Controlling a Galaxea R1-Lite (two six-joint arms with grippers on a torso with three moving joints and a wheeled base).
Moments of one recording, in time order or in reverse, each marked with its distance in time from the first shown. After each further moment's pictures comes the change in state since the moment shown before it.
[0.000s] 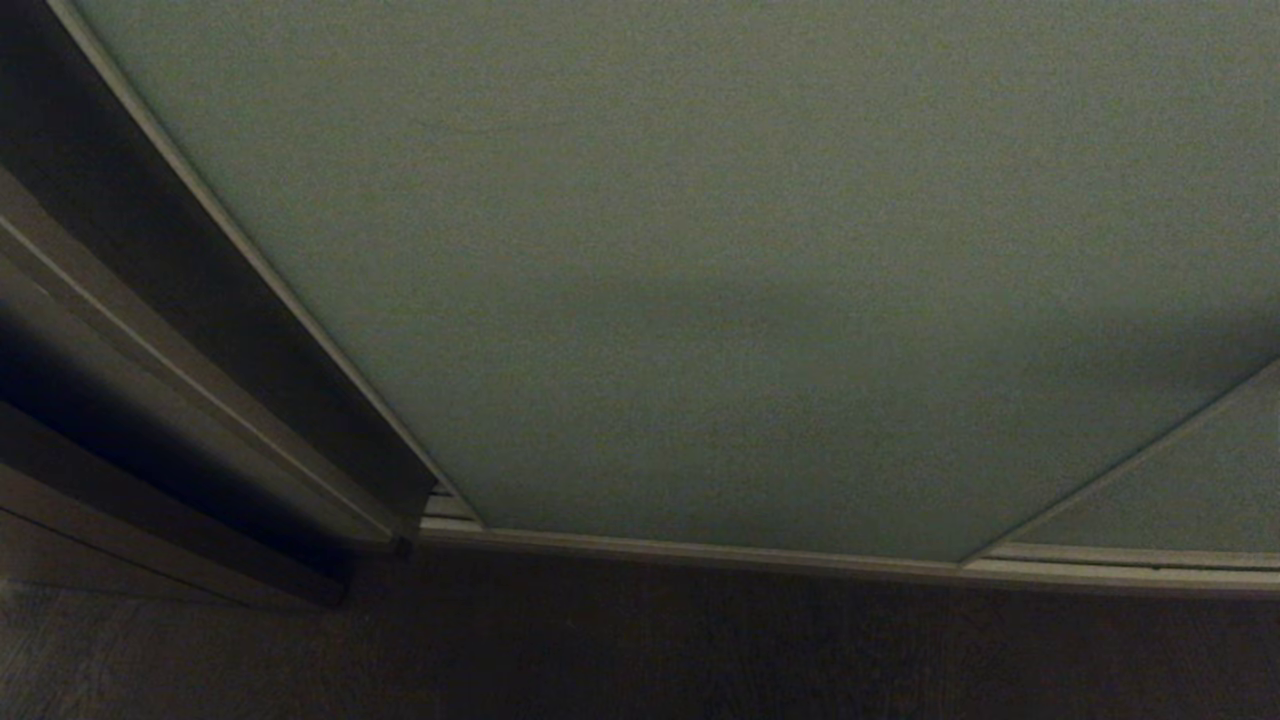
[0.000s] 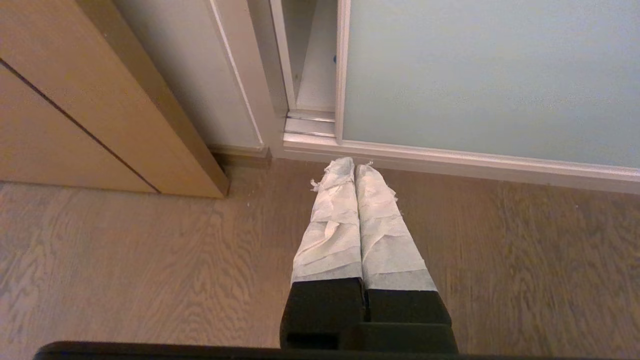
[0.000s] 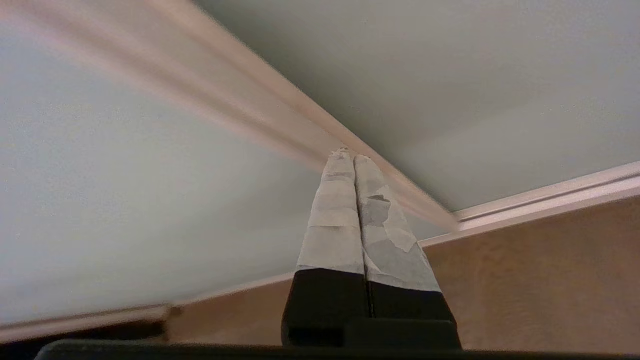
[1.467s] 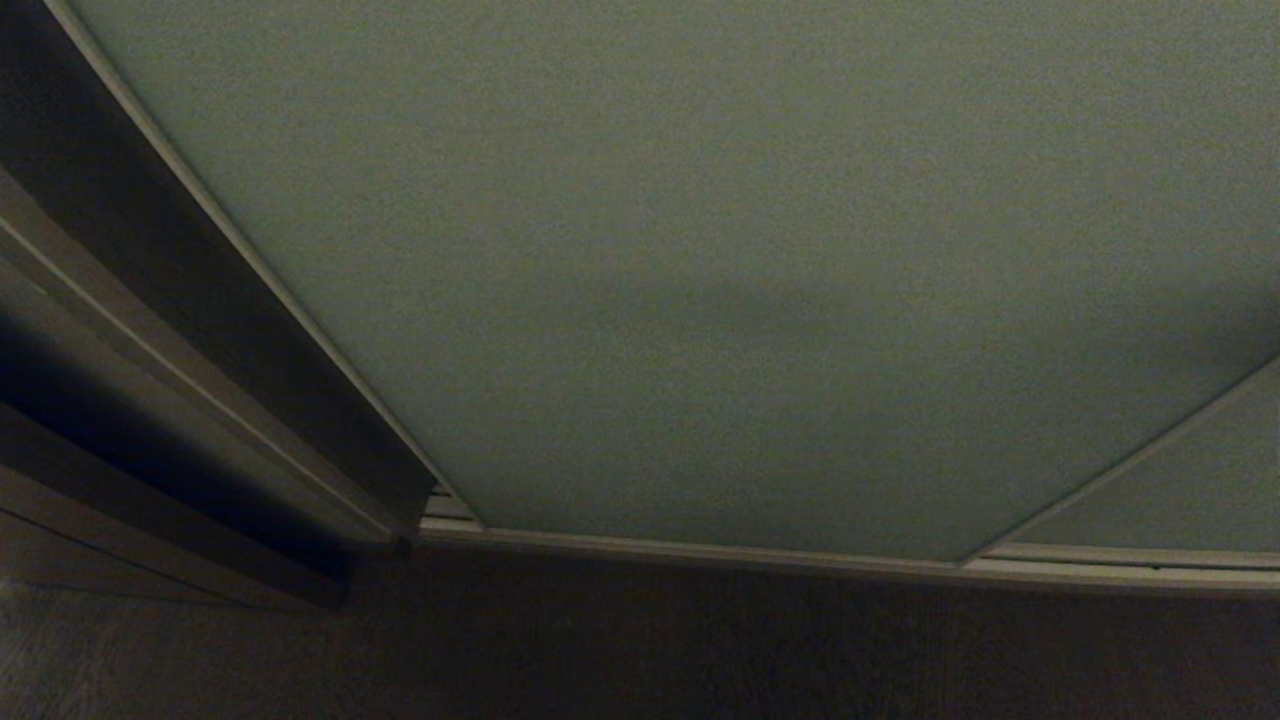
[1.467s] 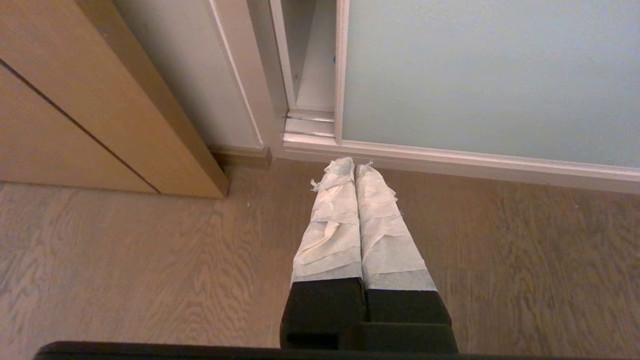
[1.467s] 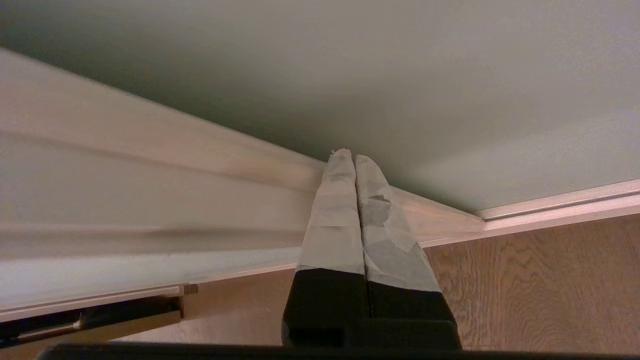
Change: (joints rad) left arm 0.000 0.000 0.000 0.000 0.000 0.000; right arm 0.158 0.141 -0.088 -0.013 -0.057 0.002
